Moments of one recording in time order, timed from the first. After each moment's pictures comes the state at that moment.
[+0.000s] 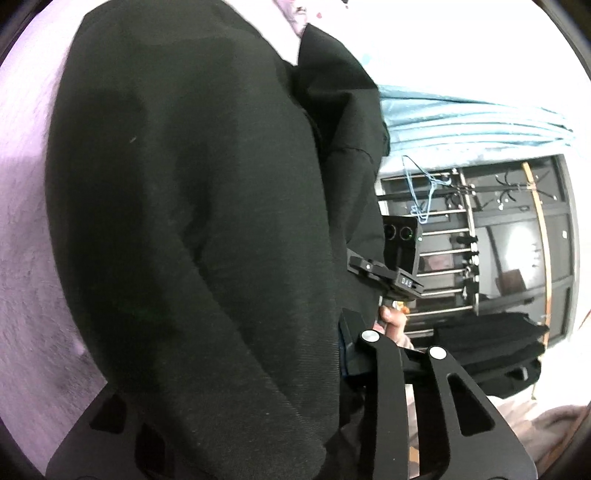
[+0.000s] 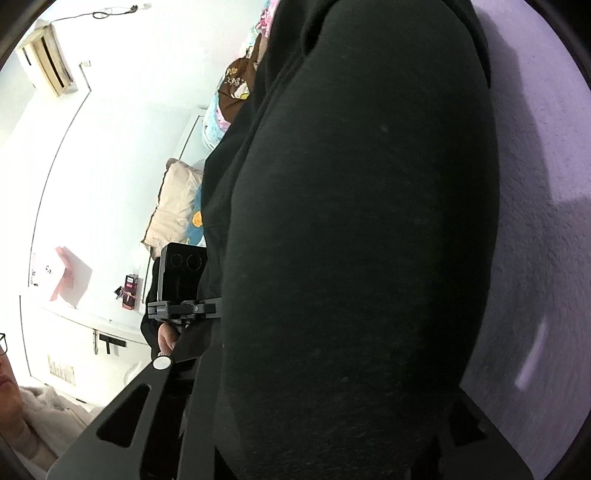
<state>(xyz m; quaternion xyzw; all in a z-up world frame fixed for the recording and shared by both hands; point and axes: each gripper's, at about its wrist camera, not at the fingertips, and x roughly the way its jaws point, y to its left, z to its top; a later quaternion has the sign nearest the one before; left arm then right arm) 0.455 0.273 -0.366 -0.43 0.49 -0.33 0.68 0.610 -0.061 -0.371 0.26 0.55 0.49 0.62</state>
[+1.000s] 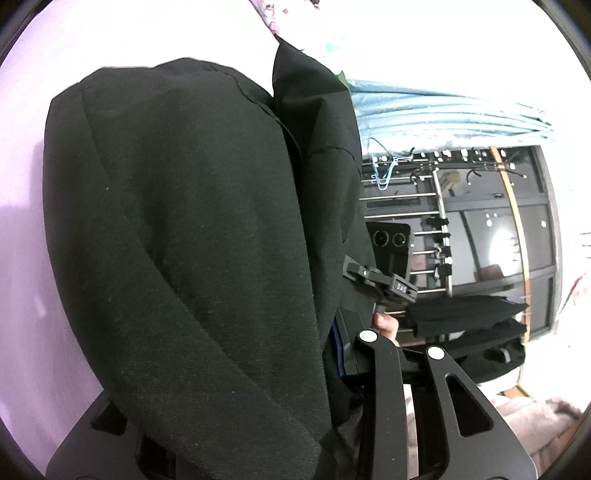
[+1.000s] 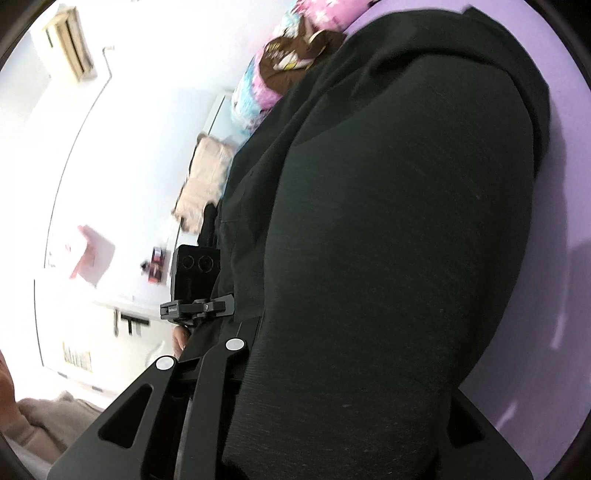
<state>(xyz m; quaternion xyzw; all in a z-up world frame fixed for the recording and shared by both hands) 0.227 0.239 -0.286 -0.47 0.47 -0.33 0.67 0.450 -0.077 -0.277 0.26 0.57 0.50 0.60</state>
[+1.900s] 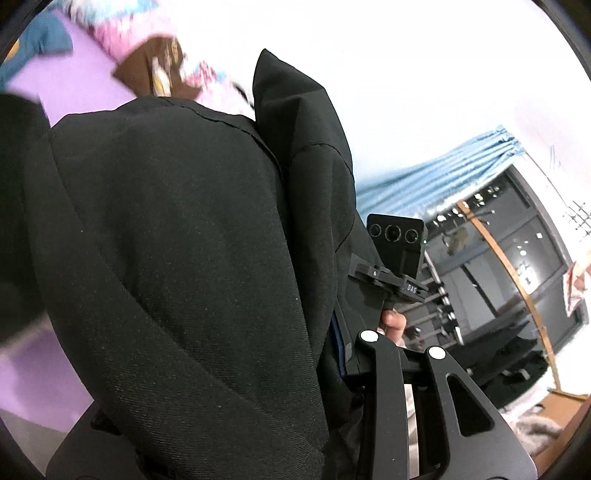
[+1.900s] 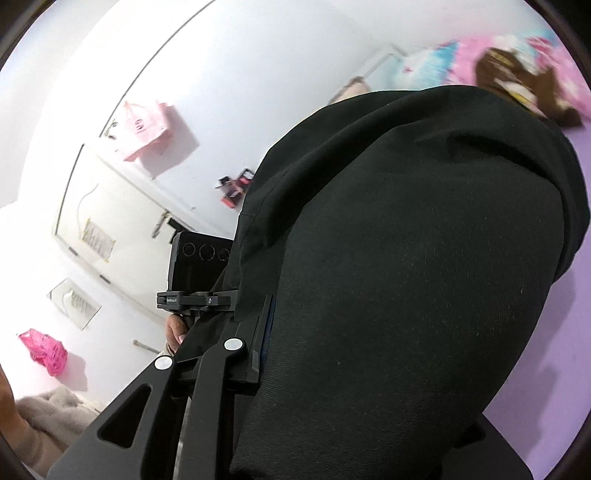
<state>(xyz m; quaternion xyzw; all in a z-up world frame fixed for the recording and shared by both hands) 0.052 0.485 -0.026 -0.42 0.31 -0.20 0.83 0.436 0.119 -0.106 0.10 0.45 0.71 0.53</state>
